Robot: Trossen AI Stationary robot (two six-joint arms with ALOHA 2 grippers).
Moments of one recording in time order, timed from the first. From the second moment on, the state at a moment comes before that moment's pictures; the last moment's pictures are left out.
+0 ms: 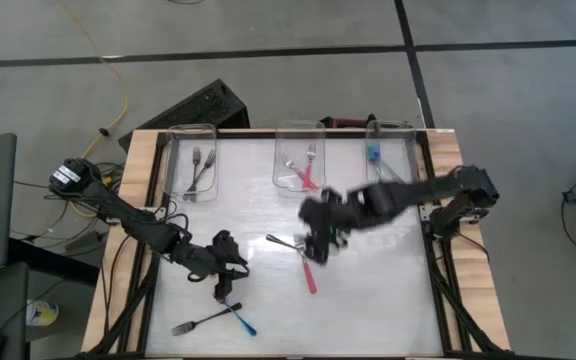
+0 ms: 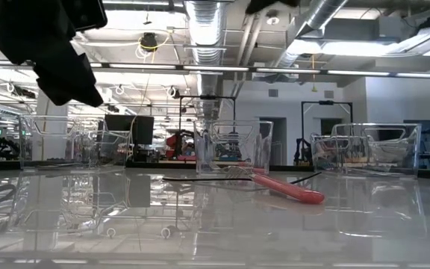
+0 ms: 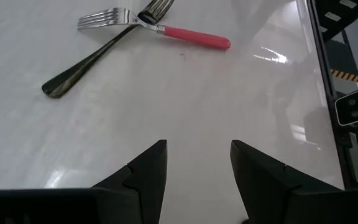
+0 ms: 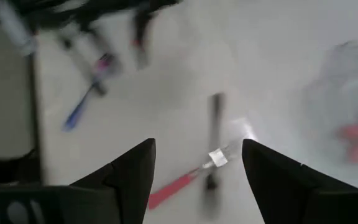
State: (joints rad) left arm -0.52 1.28 0.59 0.06 -0.33 -0.66; right arm 0.22 1.69 1.73 -0.96 0.21 0.50
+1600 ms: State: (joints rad) left arm -0.70 1.35 0.68 -0.12 -0.10 -0.23; right arm 0.60 1.71 1.31 -0.54 0.19 0.87
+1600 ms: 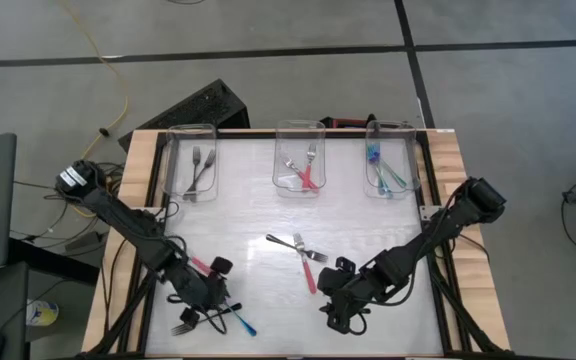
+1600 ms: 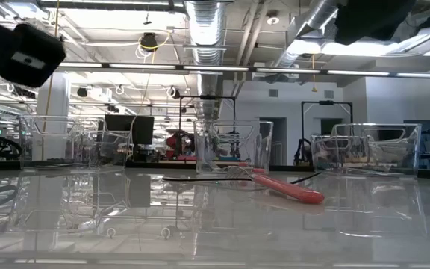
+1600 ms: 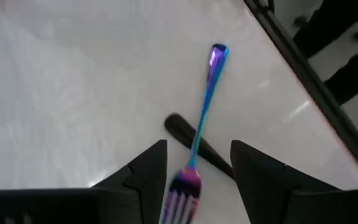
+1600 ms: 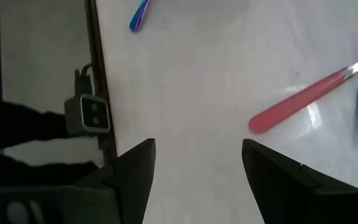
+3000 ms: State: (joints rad) left arm -0.66 1.59 0.84 -0.43 -0.07 -0.10; right arm 0.61 1.71 1.34 -0.54 0.12 0.91
